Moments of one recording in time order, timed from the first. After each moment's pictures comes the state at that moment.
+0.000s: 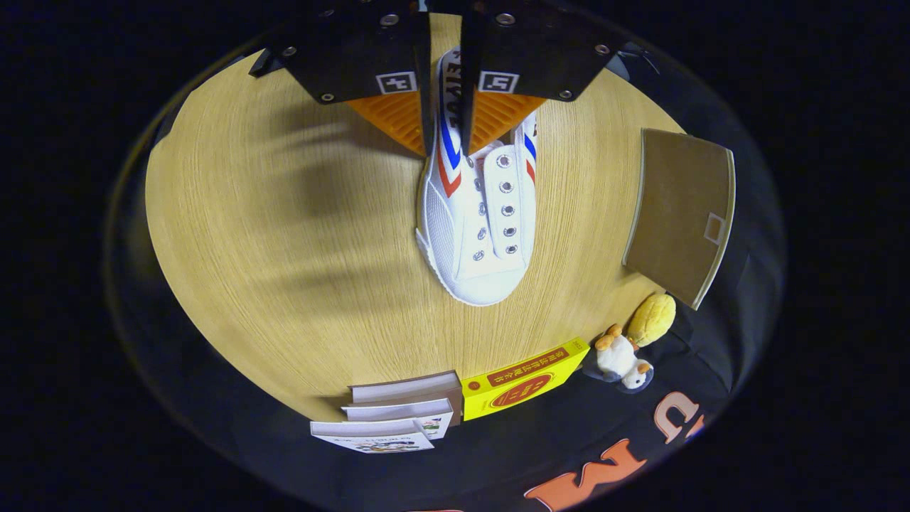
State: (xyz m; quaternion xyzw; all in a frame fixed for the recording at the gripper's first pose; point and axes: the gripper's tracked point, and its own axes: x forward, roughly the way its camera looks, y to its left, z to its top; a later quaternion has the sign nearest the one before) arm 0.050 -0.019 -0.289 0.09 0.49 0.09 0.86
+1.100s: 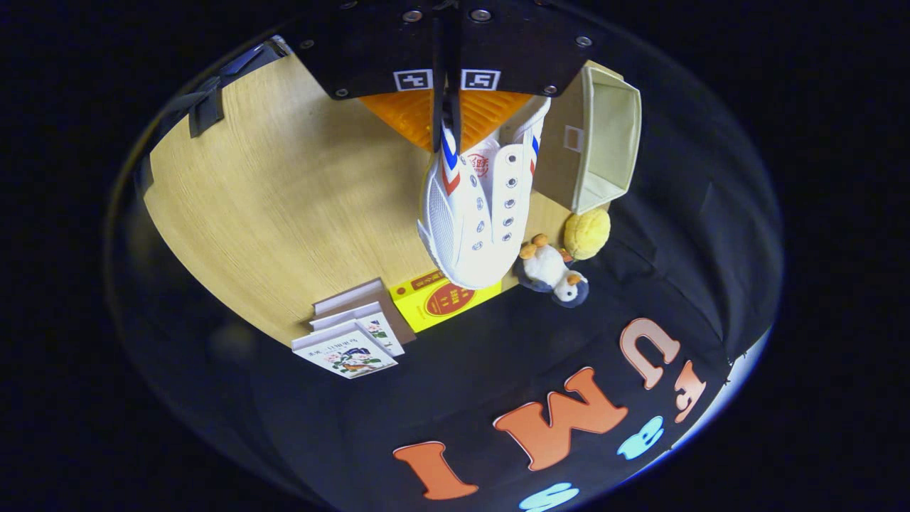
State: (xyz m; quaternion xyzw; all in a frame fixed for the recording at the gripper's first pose) arm 0.040 0.131 -0.114 0.18 0.36 0.08 0.91
